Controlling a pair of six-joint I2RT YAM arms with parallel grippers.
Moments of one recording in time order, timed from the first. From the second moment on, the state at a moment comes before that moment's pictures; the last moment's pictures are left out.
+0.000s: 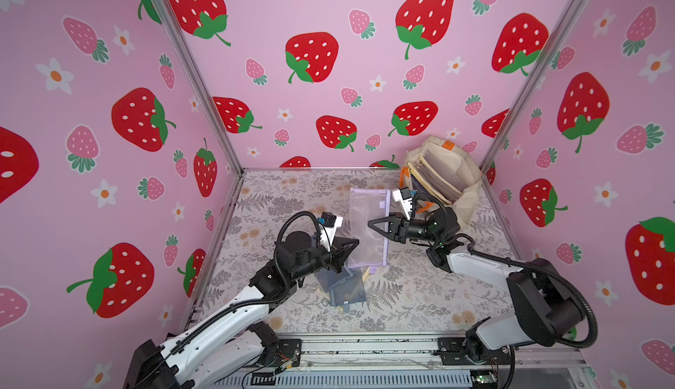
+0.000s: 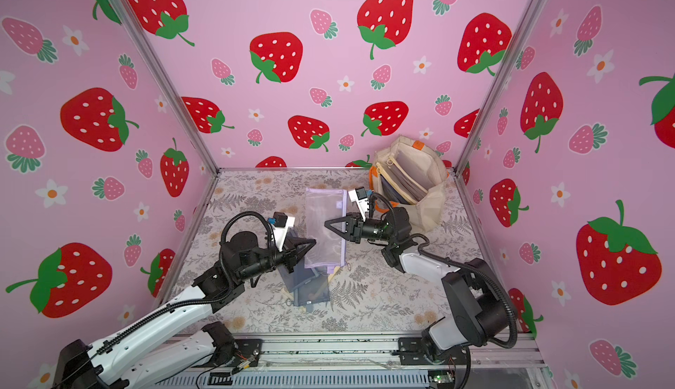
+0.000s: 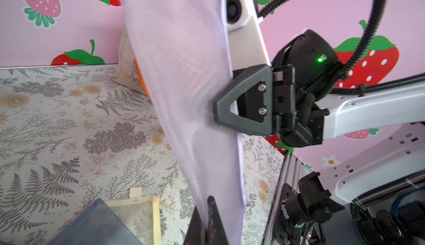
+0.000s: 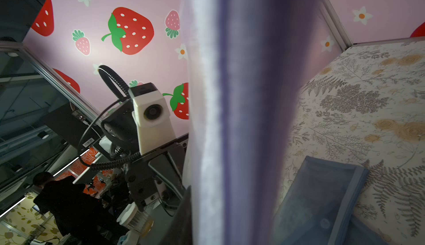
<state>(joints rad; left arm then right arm) -0.68 0.91 0.62 0.08 0.30 -0.35 0.61 1.46 0.71 0.97 -0.97 0.87</state>
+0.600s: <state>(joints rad) -0.65 0.95 0.61 -0.08 0.13 -0.41 0.55 1.27 1.22 -0.23 -0.65 0.21</state>
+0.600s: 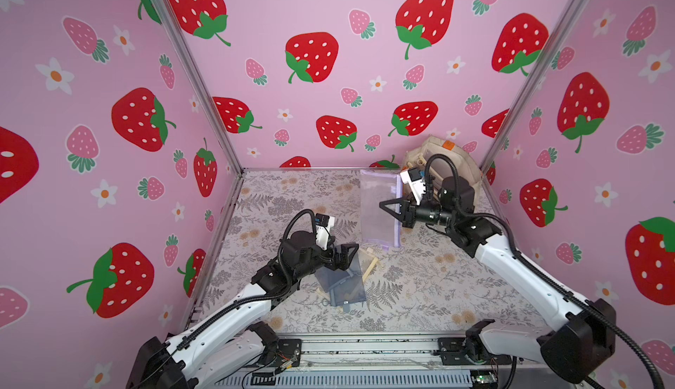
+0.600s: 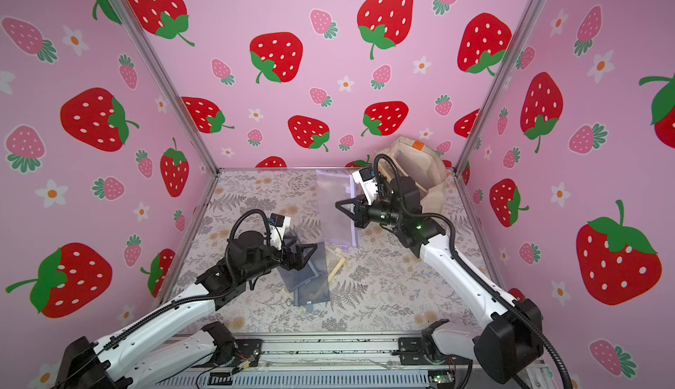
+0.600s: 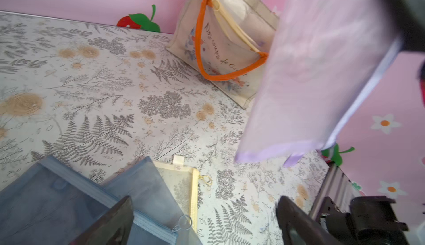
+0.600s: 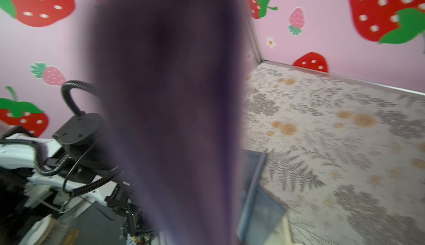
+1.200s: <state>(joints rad) -0.62 0.96 0.47 0.00 0.20 -0.45 0.44 1.83 2.16 -0.99 0.35 -0.52</state>
